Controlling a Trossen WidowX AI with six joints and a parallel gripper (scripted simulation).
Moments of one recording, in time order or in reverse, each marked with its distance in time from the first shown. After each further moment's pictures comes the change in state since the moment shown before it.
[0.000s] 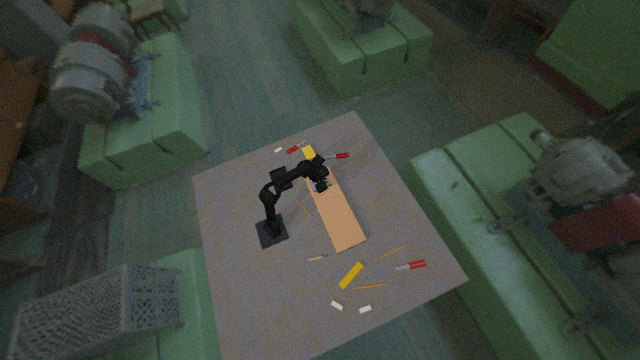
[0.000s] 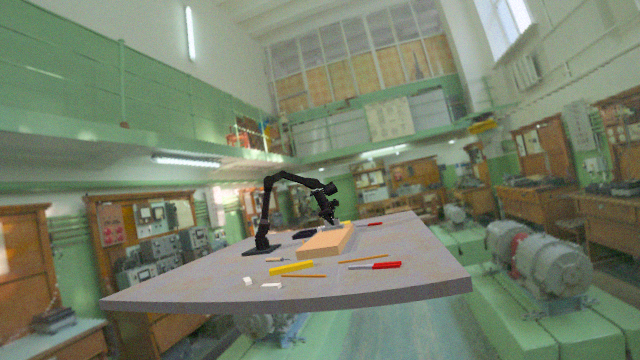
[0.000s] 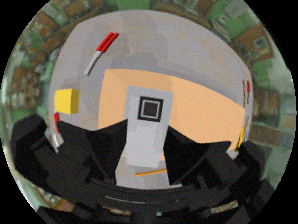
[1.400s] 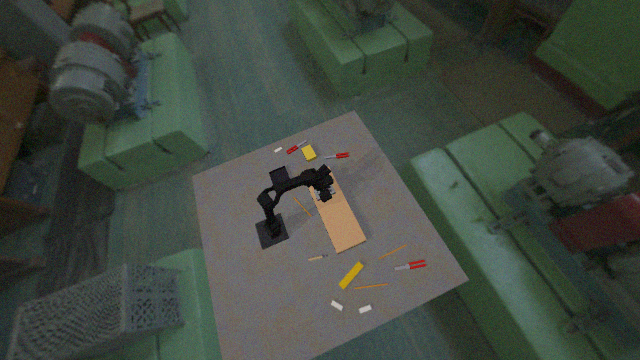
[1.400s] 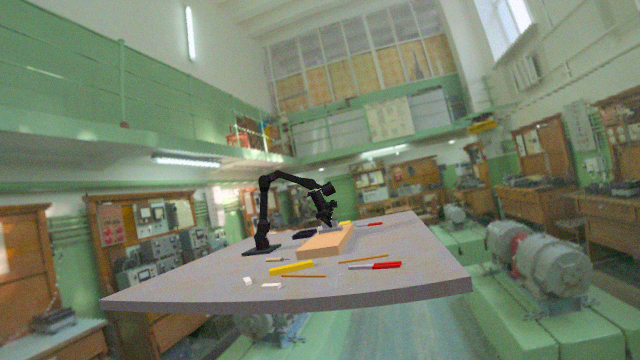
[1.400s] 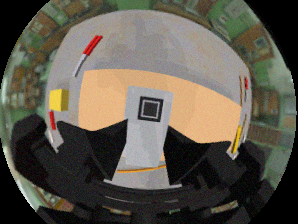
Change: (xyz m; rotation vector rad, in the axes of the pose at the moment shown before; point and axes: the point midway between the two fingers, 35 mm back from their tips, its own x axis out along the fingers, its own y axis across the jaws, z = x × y) arm 0.000 -0.063 0.000 -0.002 0.001 -0.005
